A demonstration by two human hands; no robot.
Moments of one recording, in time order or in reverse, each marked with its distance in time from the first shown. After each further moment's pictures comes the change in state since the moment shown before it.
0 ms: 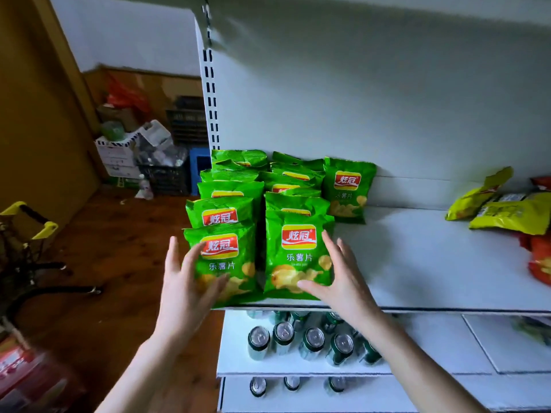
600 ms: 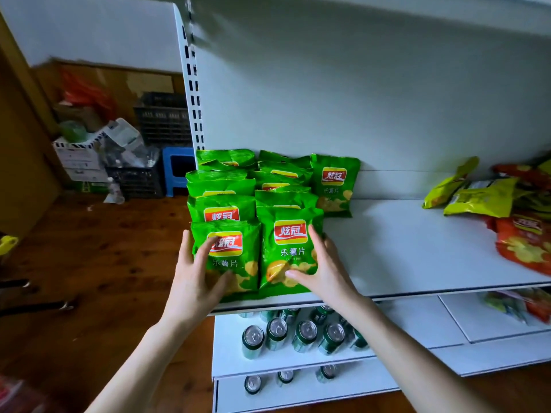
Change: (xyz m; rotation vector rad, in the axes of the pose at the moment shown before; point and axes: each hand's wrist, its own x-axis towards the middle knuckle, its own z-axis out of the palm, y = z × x) left_hand 0.025 -0.013 0.013 -0.089 -0.208 0.110; right_hand 0.019 0.000 0.023 -0.055 0.063 0.061
